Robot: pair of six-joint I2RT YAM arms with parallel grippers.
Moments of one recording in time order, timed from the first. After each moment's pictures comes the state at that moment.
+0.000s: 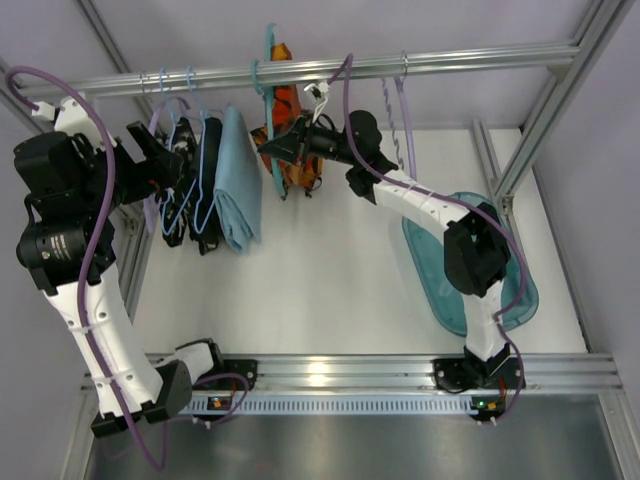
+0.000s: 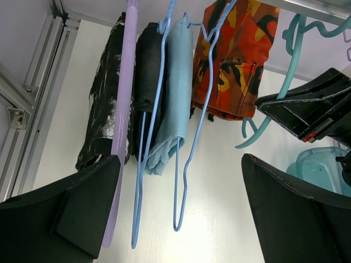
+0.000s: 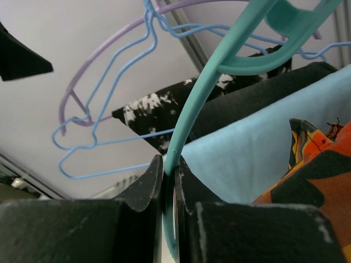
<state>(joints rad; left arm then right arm) 0.27 1.14 1.97 -1.16 0.30 -0.23 0.69 2.02 1.74 0.58 -0.70 0.73</state>
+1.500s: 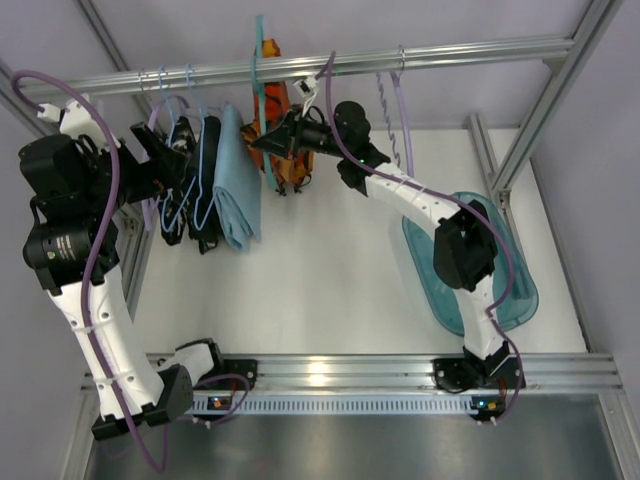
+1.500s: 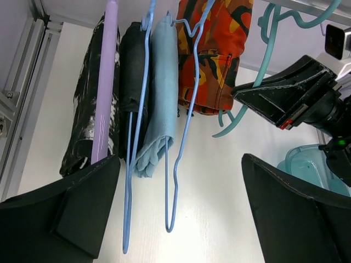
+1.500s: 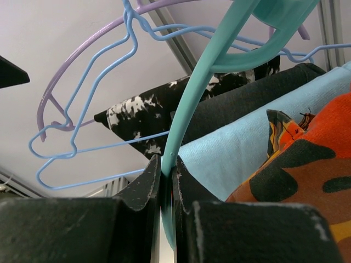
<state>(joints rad) 0.27 1.12 1.89 -1.09 0.35 -0.26 0.69 2.11 1.92 0.43 -0.67 0.65</state>
